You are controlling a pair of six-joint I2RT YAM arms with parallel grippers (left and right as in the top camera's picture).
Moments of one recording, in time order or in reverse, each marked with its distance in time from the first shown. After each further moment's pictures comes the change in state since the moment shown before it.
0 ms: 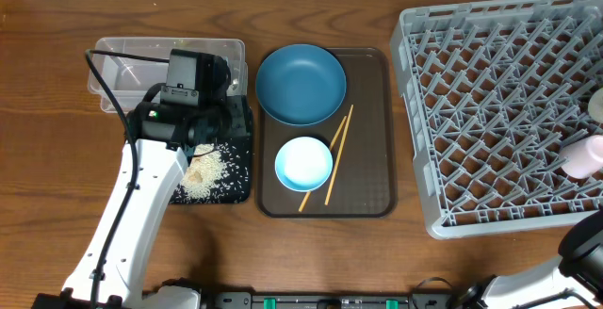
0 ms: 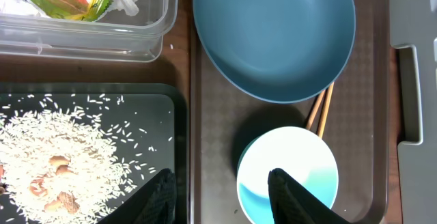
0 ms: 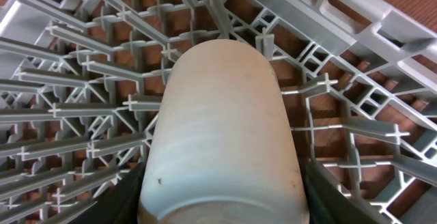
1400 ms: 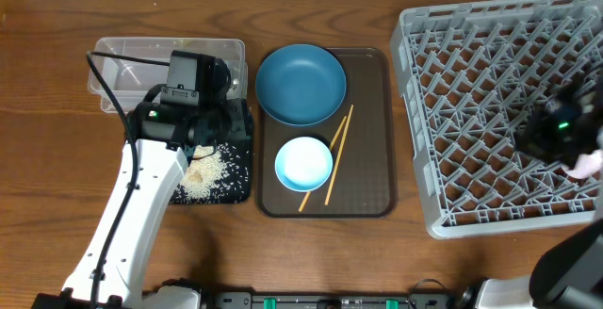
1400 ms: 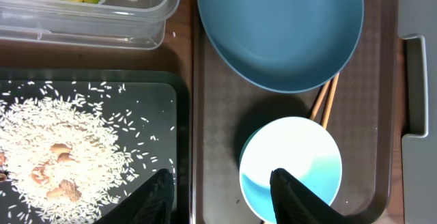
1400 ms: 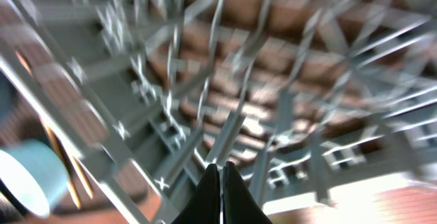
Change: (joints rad) left arm 0.000 0.000 0.000 -0.033 0.000 0.000; right arm 0.278 -0.208 -0.249 -0.451 -0.135 -0.108
